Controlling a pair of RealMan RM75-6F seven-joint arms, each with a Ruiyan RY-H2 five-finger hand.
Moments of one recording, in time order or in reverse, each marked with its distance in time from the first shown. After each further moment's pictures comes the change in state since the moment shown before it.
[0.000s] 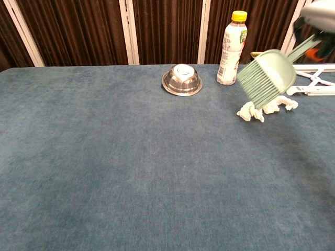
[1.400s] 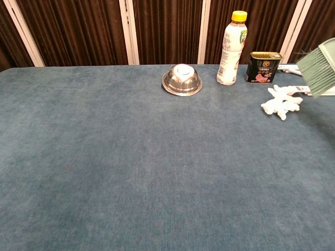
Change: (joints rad) left arm 0.011 0.000 0.001 0.003 -0.003 0.016 -0.012; right arm -0.089 0.090 -0.045 0.172 0.026 0.029 0.053
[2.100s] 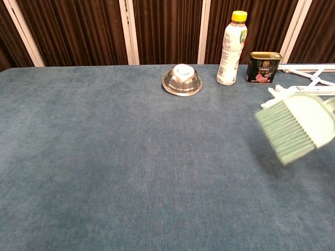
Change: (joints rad) left arm 0.005 -0.016 0.010 0.001 0.039 0.024 0.009; right arm -0.226 0.025 -0.160 -0.430 -0.352 0.157 0.227
